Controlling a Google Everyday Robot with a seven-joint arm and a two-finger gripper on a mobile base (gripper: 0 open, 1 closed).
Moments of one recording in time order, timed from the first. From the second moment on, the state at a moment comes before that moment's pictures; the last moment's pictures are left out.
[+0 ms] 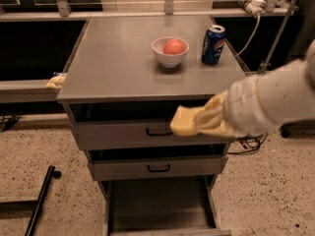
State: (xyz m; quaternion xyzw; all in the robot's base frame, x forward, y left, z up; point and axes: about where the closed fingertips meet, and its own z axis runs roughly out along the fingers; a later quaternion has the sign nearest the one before) arm 0.445 -0.113 0.886 -0.69 0.63 0.03 0.34
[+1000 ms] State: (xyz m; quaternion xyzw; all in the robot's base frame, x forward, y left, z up) arm 0.461 -0.105 0.938 -0.69 0.62 0.01 0.37
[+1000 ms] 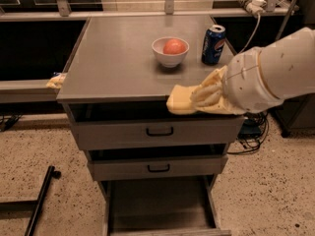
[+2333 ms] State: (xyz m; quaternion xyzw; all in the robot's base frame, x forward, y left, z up) arm 0.612 -0.092 0.928 -0.68 0.60 0.02 0.41
